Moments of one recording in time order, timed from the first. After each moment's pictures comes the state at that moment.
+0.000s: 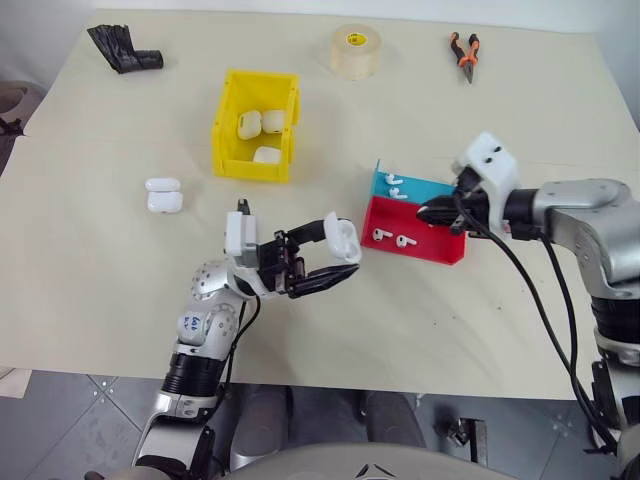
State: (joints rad) left arm -0.31 0.22 -0.06 0.00 -0.66 0.08 -1.18; right arm -0.54 -0.80 -0.02 -0.27 0.37 0.93 0.89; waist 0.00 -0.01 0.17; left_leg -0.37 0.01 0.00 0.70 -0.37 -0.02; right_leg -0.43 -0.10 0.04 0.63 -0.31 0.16
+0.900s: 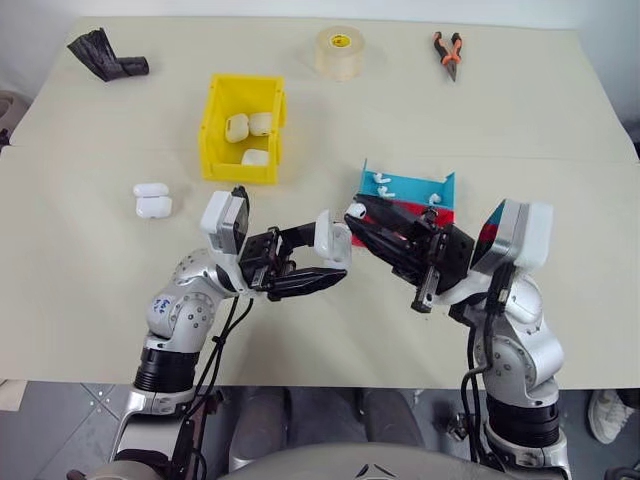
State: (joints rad) left arm -0.35 0.29 -0.02 -0.15 -0.83 0.41 -1.19; right arm -0.17 -0.22 0.03 -0.51 0.55 0.11 0.89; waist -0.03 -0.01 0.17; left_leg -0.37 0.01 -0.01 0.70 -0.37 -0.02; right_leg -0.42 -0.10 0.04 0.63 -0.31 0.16
